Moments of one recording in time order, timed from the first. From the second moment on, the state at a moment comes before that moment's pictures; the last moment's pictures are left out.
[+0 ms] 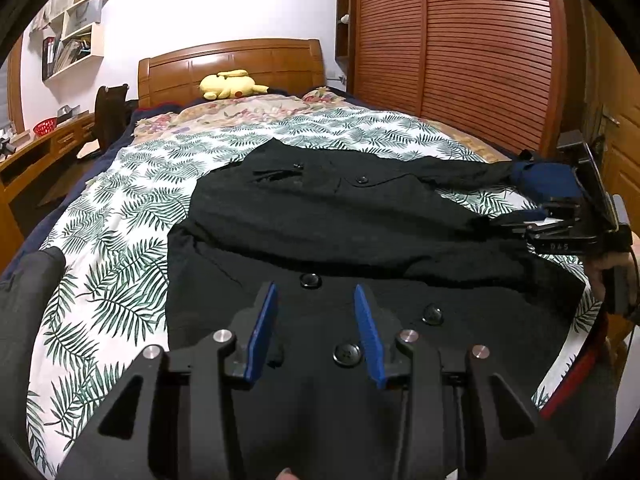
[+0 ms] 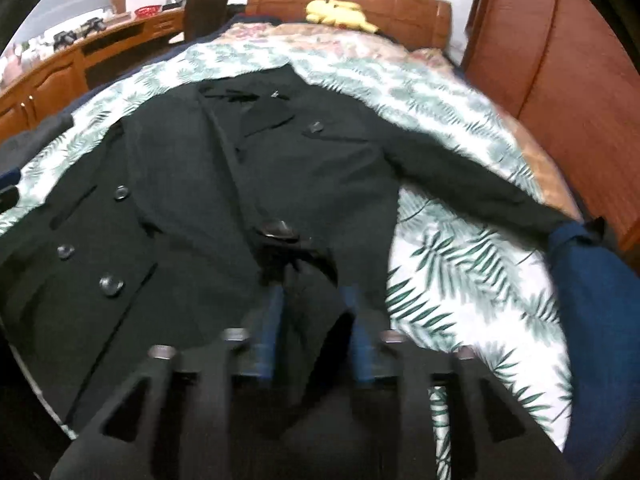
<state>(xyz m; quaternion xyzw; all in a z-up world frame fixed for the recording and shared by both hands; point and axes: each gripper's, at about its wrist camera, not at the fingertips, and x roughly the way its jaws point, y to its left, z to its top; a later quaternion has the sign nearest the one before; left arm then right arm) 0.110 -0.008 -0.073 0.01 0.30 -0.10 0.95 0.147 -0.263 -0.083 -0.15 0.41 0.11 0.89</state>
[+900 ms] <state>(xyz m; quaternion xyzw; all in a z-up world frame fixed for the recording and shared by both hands) 0.195 -0.056 -0.084 0.02 0.32 -0.12 0.94 0.164 -0.268 -0.140 -0.10 0.43 0.20 0.88</state>
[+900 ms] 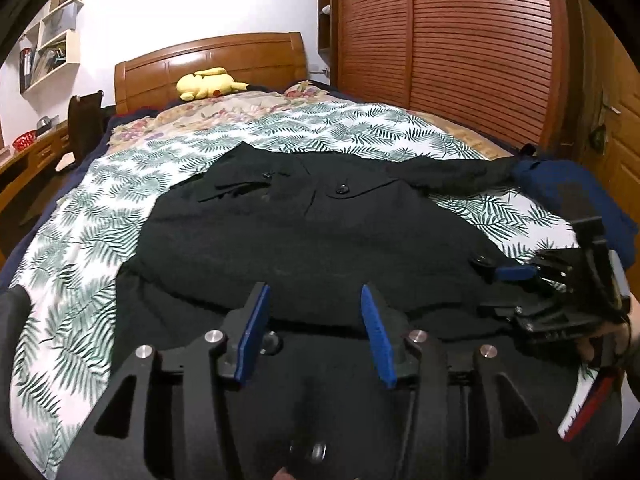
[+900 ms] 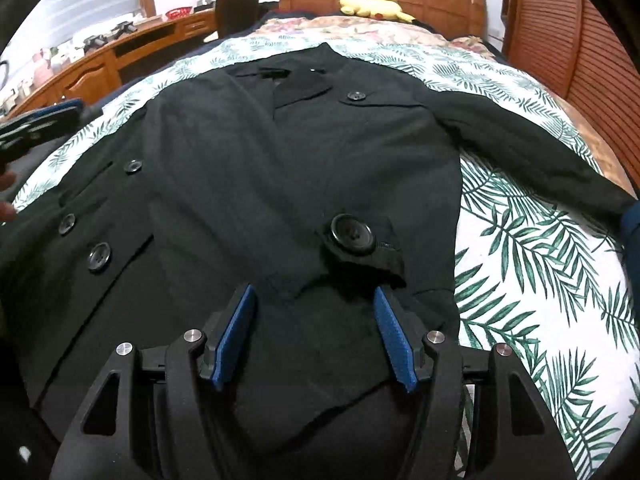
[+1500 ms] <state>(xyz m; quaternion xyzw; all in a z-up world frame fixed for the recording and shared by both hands) 0.216 -0.059 -0.116 -0.01 0.30 -0.14 0.94 0.174 -0.301 -0.084 -0.11 0.39 0.16 0.90</state>
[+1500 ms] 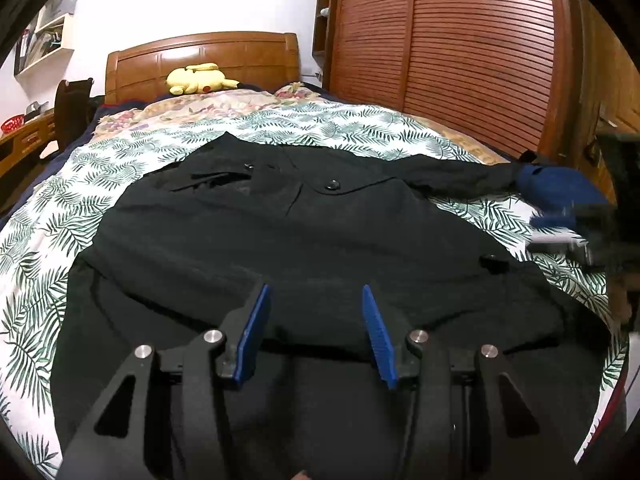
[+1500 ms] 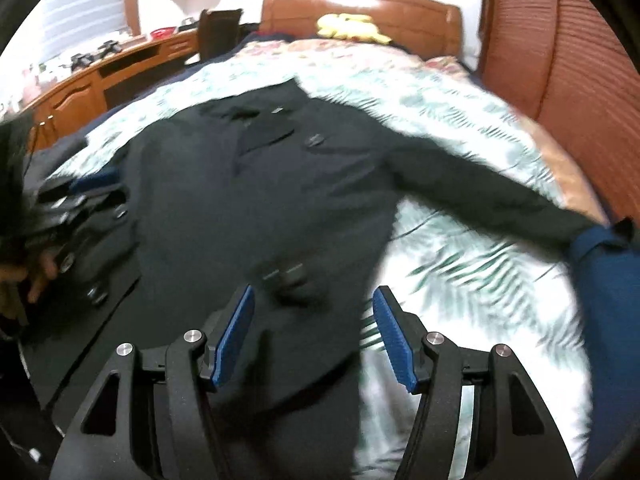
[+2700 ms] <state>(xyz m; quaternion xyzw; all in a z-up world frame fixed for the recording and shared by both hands) 0.213 -0.074 -0.120 0.03 0.29 -0.14 0.95 0.327 -0.592 -0.035 -0.08 0.48 -0.19 0.85</state>
